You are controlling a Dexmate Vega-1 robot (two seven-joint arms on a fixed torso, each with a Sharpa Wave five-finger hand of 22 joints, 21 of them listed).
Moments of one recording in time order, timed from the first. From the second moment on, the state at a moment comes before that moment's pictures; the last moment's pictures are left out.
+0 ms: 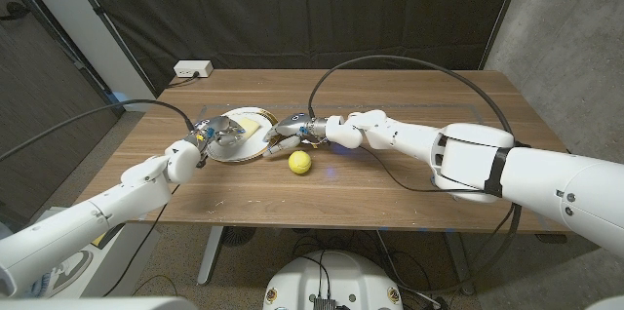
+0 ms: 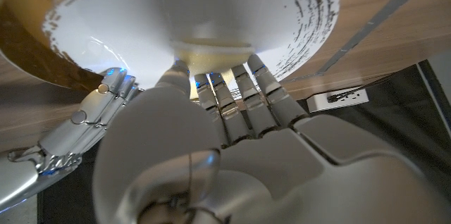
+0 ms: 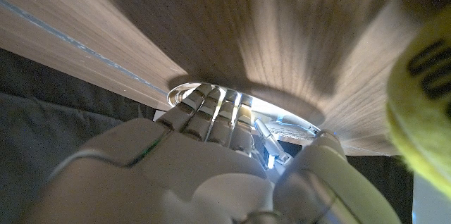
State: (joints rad) left arm 0.94 1.01 0.54 -1.71 0.33 0.34 0.15; left_hand 1.09 0.13 0.21 -0.05 0.19 0.78 -0.06 0.21 0.20 0.72 -0.13 0.20 0.20 0.67 -0.06 0.20 0.19 0.52 -0.05 0.34 0.20; right arm -0.08 -0.07 -1.42 -0.53 -0.66 0.49 -0.13; right_hand 0.22 0.05 0.09 -0.06 0.22 0.46 -0.04 0.21 0.19 0.40 -0.04 0.22 0.16 0.28 -0.04 0.19 0.18 0.30 -0.05 0.21 0.18
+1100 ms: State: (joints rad) left arm 0.95 1.05 0.53 -1.73 0.32 0.33 0.18; left_hand 1.08 0.12 0.21 -0.05 0.19 0.76 -0.07 0.21 0.20 0.71 -0.13 0.20 0.20 0.64 -0.06 0.20 0.19 0.47 -0.05 0.32 0.20; right arm -0.13 -0.19 -1.35 -0.80 -0.67 0.40 0.03; right_hand 0.22 0.06 0.09 -0.06 0.22 0.46 -0.05 0.20 0.19 0.41 -0.05 0.22 0.16 0.28 -0.04 0.18 0.18 0.30 -0.05 0.20 0.18
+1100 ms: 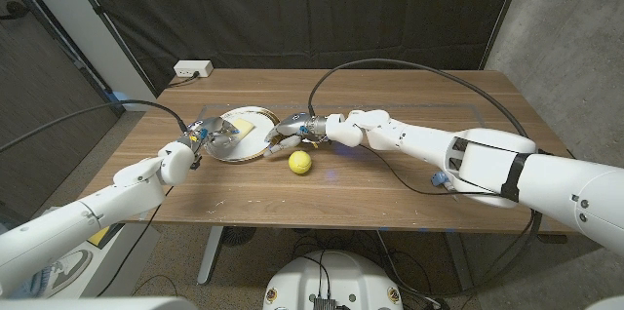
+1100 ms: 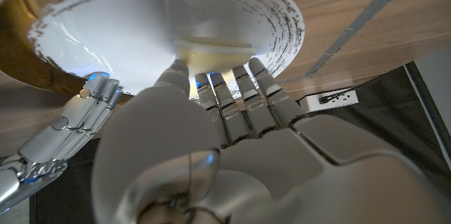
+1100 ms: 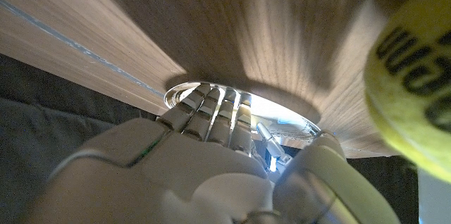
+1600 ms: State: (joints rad) left arm 0.98 1.08 0.50 -1.78 0.32 0.33 0.21; left_hand 1.07 0.13 0.21 -0.05 0.19 0.75 -0.07 0.21 0.20 0.71 -0.13 0.20 0.20 0.64 -0.06 0.20 0.19 0.47 -0.05 0.32 0.20; right arm -0.16 -0.24 -1.29 -0.89 -0.68 0.40 0.03; right_hand 0.22 0.06 0.09 -0.06 0.22 0.49 -0.03 0.21 0.20 0.44 -0.04 0.22 0.18 0.28 -0.04 0.19 0.18 0.31 -0.04 0.20 0.19
